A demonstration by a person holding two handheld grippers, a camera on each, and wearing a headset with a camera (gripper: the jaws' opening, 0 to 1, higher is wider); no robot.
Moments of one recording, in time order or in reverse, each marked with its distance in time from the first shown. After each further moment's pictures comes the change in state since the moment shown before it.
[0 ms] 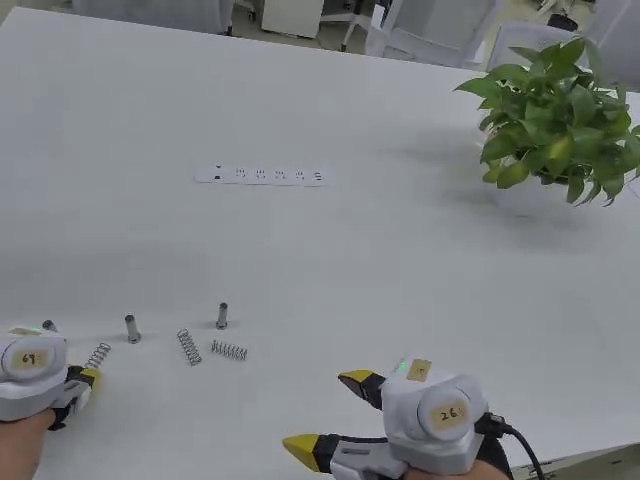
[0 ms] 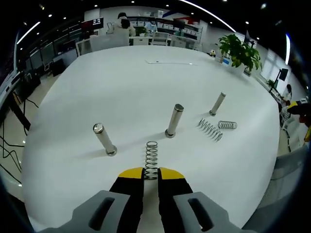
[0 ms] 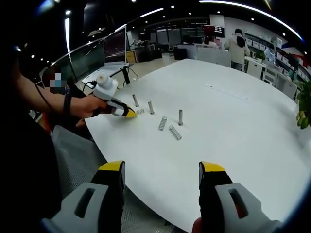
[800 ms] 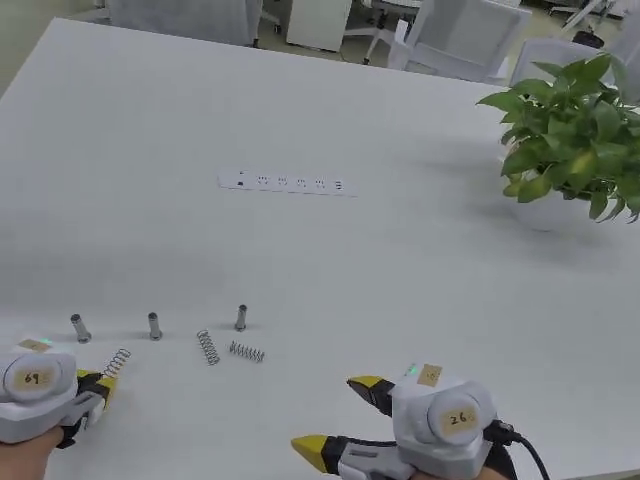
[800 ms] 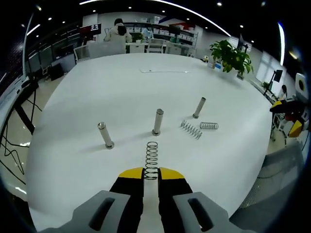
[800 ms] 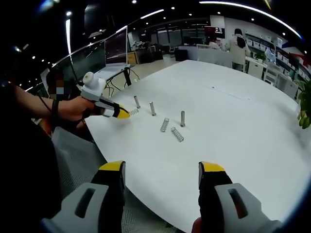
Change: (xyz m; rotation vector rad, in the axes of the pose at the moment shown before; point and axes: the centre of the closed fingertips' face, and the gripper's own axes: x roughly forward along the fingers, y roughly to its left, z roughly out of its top) left arm -0.046 -0.015 -0.001 -0.001 -0.060 -0.033; right arm 0.005 0.004 0.002 0.006 -0.016 0.012
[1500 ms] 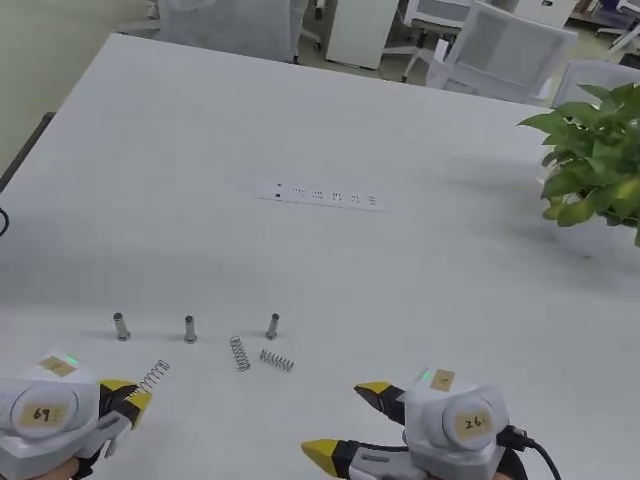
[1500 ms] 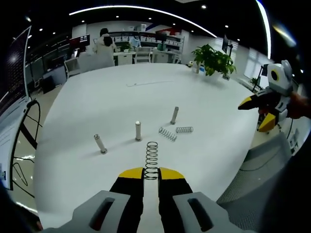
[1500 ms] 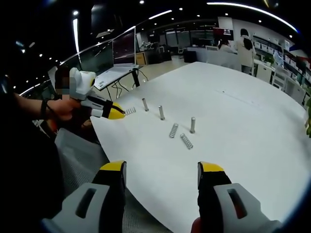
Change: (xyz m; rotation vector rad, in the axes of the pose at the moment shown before) left arm -0.045 -0.028 0.012 0.090 -0.072 -0.073; right arm 0.017 0.018 0.014 -0.043 -0.002 0.082
